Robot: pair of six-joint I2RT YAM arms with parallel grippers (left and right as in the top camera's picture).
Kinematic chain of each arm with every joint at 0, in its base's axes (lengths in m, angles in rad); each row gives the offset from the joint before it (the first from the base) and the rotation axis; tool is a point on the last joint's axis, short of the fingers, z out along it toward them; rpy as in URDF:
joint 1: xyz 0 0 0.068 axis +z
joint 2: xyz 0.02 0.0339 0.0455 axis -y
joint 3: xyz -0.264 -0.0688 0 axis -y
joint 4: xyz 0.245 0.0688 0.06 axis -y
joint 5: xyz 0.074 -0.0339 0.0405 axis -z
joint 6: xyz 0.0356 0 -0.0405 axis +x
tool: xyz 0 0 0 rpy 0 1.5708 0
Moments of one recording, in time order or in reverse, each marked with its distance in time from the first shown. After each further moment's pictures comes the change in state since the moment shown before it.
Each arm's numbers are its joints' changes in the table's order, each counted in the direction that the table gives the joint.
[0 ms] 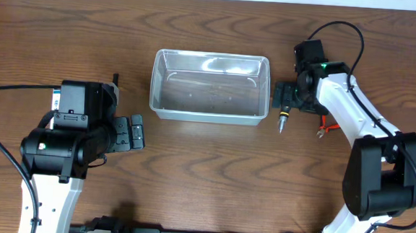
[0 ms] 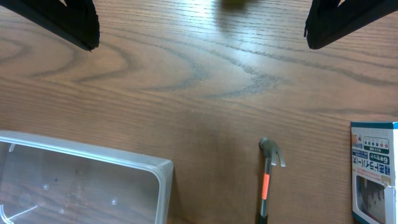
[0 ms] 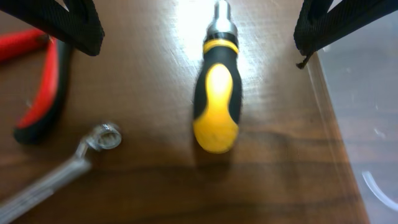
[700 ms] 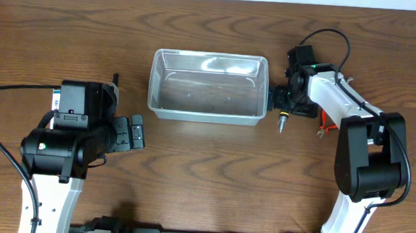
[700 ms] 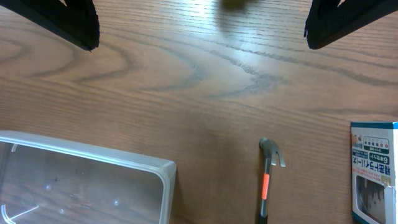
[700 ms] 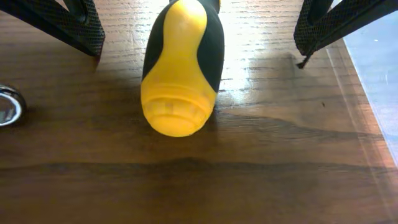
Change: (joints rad) left arm 0.000 0.000 0.000 0.000 0.000 0.000; right arm 0.000 -0.129 0.006 0.056 -0.094 -0.012
